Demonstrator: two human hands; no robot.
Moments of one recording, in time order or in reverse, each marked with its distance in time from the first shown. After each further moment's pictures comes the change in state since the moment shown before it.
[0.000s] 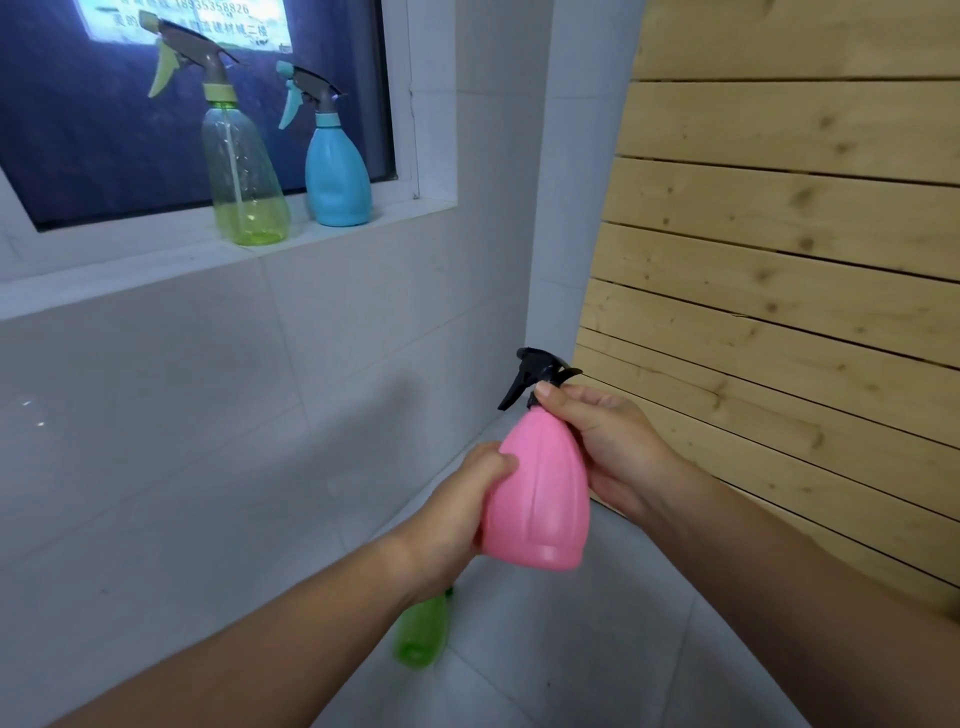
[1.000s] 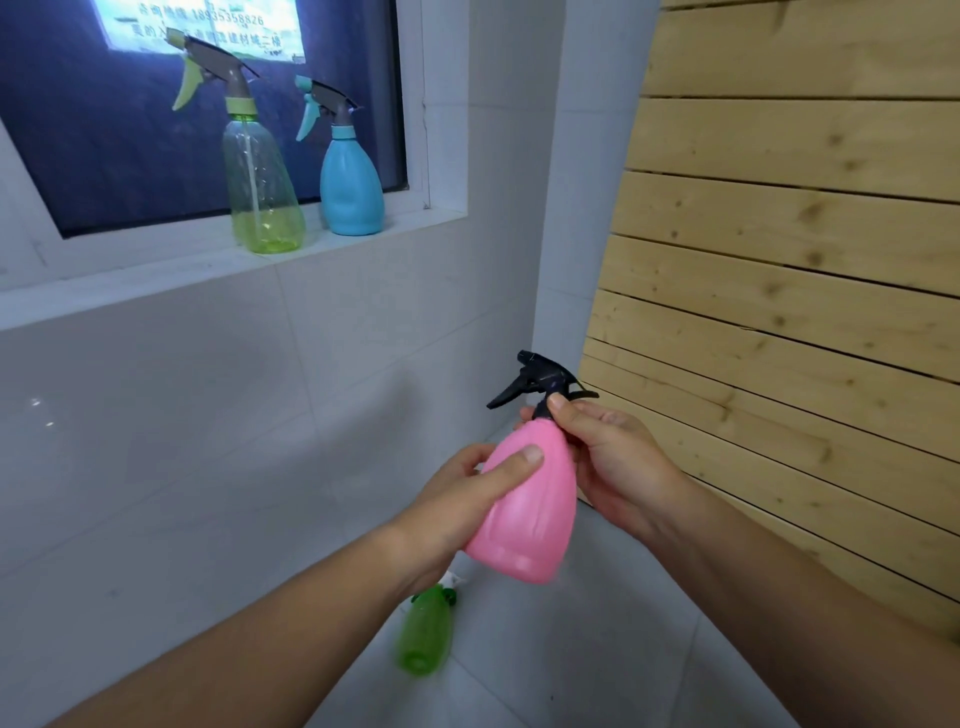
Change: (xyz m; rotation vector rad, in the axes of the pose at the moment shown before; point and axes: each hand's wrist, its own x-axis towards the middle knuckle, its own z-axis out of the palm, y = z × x) left_hand -0.003 0.014 -0.011 0.122 0.070 0.059; right_hand 0.000 0.008 0.000 0.025 -0.082 -0.025
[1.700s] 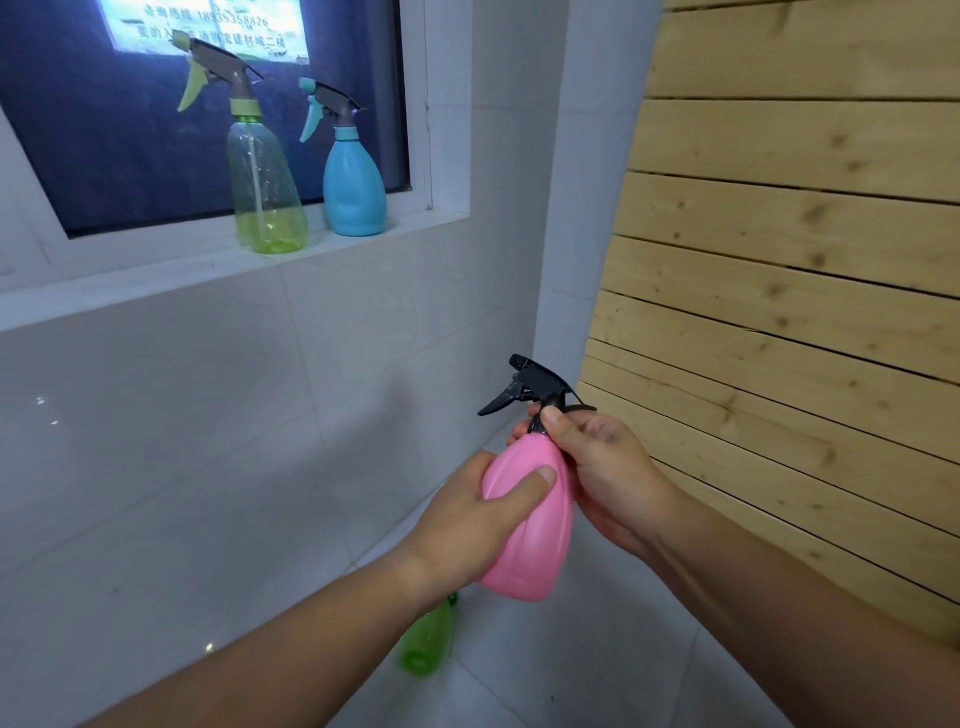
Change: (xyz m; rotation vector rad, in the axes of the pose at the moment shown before) left_hand -0.011 -0.004 0.015 0.218 0.133 0.103; right_hand -0.008 0.007 0.009 -0.105 -0.015 -0.043
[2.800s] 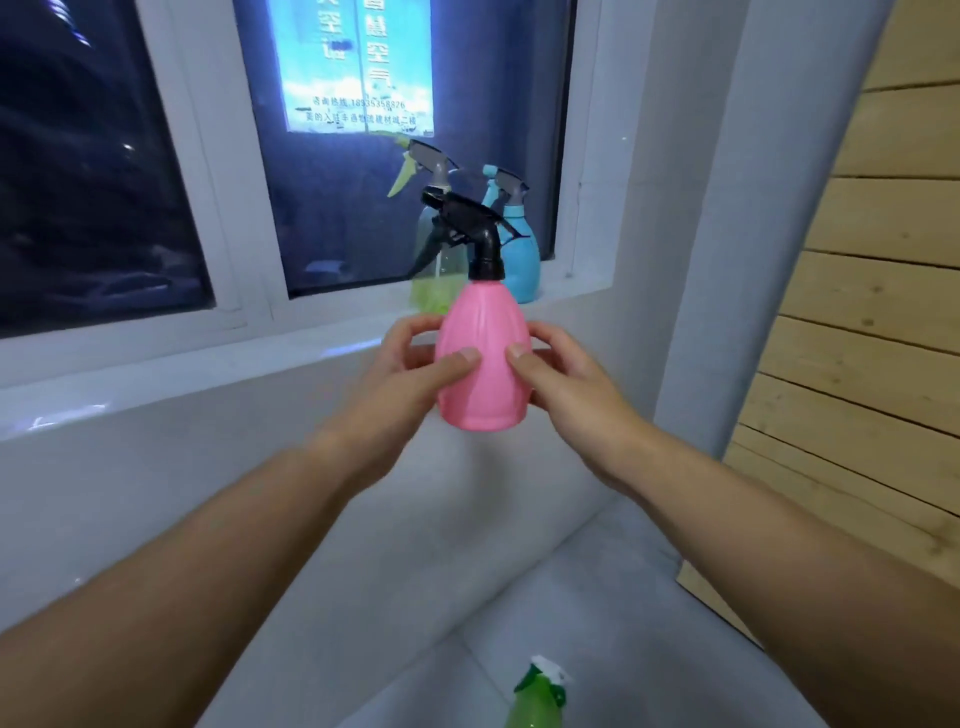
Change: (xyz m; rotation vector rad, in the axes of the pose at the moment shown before) left_hand 0.028 0.069 -0.224 -0.236 0.320 0.299; right_hand 0.096 -0.057 0.176 -0.342 -0.227 -0.353
